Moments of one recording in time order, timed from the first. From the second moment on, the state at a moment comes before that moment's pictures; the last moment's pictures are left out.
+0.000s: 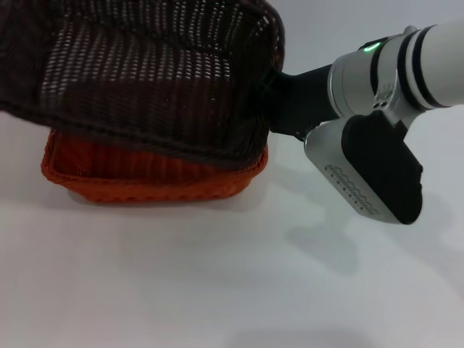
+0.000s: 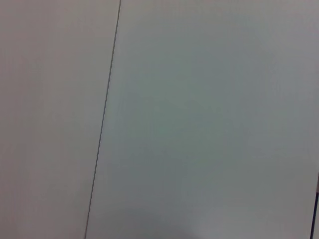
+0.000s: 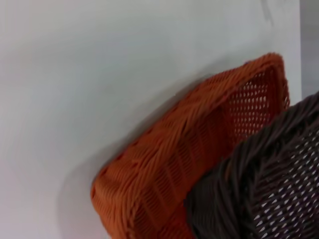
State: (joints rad) left arm -0.17 -2.08 -1.50 -0.19 2.56 1.21 -0.19; right arm 0.65 2.08 -1.62 -1.51 -2.47 -1.13 0.96
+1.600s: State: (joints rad) left arm -0.20 -2.08 -1.50 -0.20 2.56 1.13 -0.22; right arm 0.66 2.08 -1.62 -1.26 -2.38 -0.94 0.73
